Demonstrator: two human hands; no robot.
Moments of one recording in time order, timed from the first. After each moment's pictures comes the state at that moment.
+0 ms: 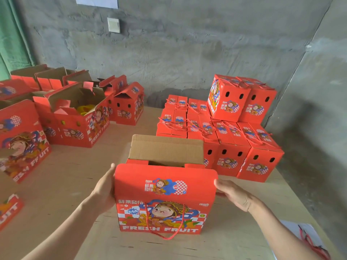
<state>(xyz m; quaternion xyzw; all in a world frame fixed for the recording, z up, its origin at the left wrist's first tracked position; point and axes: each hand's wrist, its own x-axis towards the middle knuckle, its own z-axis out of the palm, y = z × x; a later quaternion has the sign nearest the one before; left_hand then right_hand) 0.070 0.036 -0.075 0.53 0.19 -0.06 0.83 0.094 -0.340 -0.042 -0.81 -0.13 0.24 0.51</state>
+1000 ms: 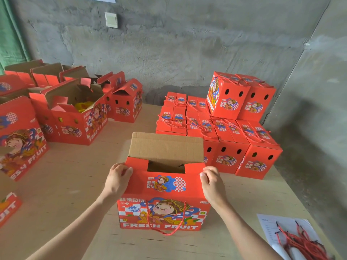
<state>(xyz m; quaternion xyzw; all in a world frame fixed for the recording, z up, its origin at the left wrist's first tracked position) 0.079 0.015 -0.071 0.86 0.13 0.11 0.49 0.095 -0.270 -0.069 -0.92 -0.04 -0.18 0.36</state>
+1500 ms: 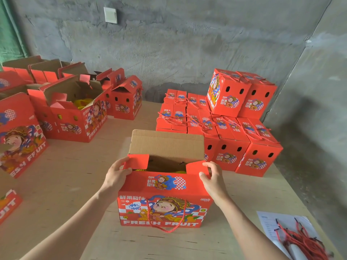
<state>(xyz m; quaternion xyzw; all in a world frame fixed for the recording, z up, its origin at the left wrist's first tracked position) 0.079 0.017 -0.064 0.70 0.19 0.03 0.68 0.103 -0.272 -0.068 -0.89 0.00 -0.10 0.45</state>
